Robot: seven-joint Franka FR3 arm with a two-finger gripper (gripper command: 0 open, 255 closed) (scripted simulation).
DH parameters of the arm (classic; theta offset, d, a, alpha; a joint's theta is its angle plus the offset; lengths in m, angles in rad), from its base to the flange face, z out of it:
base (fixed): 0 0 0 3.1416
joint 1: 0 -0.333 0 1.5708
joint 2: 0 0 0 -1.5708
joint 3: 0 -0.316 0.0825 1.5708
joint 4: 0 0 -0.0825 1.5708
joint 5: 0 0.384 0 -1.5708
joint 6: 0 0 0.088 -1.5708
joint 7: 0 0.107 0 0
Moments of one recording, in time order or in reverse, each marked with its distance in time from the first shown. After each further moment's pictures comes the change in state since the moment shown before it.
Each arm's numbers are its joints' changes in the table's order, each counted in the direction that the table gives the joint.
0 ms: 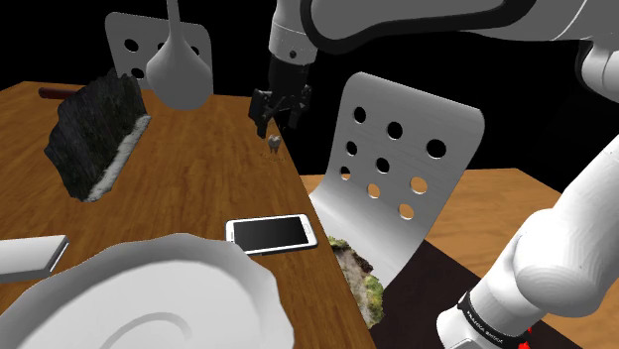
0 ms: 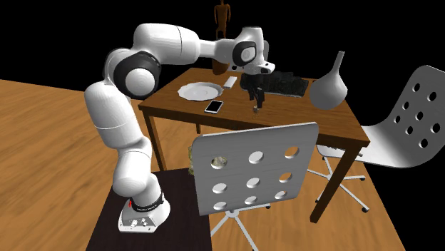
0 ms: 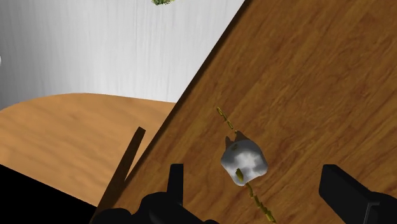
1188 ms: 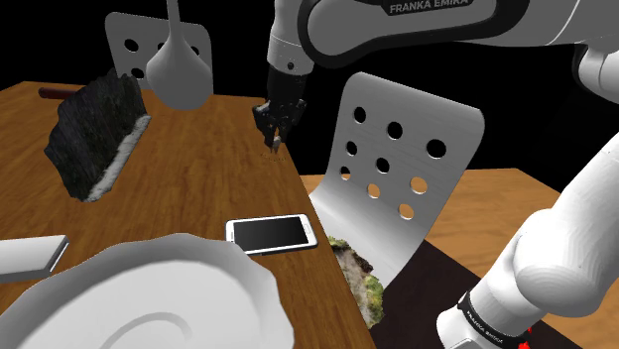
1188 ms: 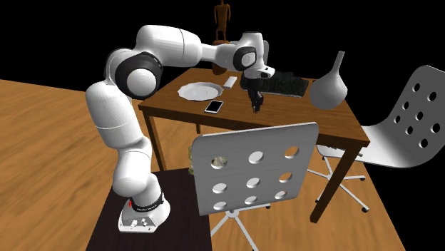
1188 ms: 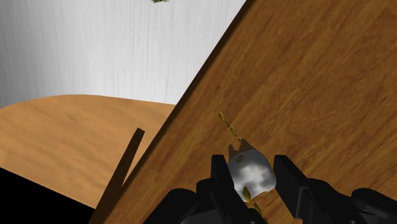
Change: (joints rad) arm 0.000 0.010 0.000 0.037 -0.005 -0.046 0.004
